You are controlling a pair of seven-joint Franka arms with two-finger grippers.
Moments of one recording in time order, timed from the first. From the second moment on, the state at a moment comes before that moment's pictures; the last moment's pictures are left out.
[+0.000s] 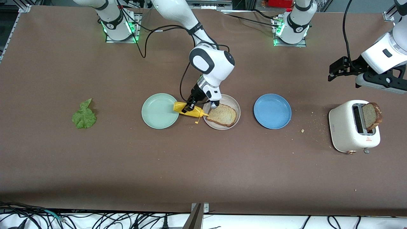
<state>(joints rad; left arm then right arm) -0.04 0.02 -0.03 -1.60 -0.05 1.59 0.13 1.24 0.92 -0.45 -1.36 -0.41 1.95 -0.17</state>
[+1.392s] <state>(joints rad) -0.04 0.02 -0.03 -1.60 -0.05 1.59 0.12 0.70 0.39 -0.62 -1.58 0.50 1.90 -1.15</state>
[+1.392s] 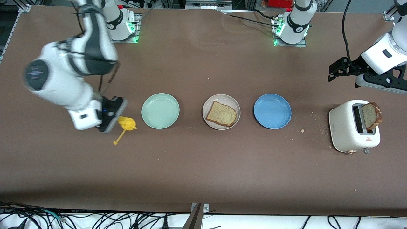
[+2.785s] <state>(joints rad) -0.04 0.02 -0.03 -1.60 -0.05 1.59 0.12 0.34 0.47 -0.66 -2.23 1.40 1.63 -2.53</state>
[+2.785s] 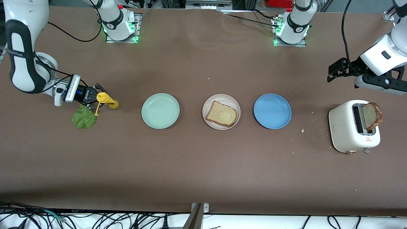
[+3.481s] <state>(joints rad) -0.04 0.02 -0.03 -1.58 -0.05 1.59 0.12 0.31 0.67 -0.66 -2.17 1.50 1.53 -2.70</state>
